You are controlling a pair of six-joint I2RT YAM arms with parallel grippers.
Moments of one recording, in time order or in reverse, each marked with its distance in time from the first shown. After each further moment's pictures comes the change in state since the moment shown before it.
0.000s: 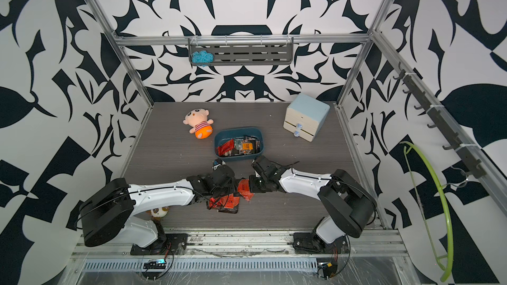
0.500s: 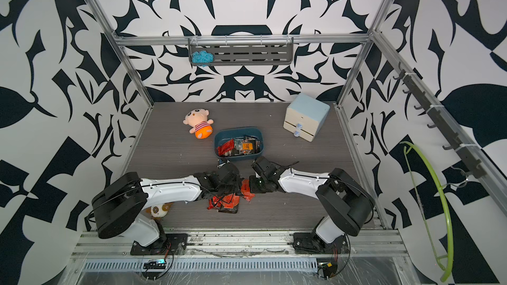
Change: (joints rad) left arm 0.007 0.085 0.050 0.011 0.040 0.016; right arm 0.000 0.019 0.000 0.000 0.008 0.001
